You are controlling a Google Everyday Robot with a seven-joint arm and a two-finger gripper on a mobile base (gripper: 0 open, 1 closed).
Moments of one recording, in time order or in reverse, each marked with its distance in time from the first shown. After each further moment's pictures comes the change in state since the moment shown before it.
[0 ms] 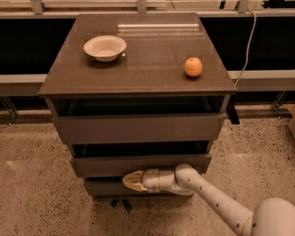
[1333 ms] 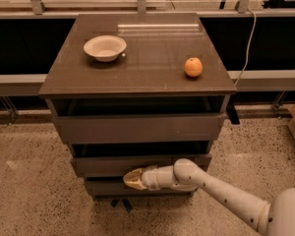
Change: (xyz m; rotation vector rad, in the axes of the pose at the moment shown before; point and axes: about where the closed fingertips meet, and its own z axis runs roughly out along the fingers) arm -0.027 0.013 -0.016 0.062 0.175 -0.061
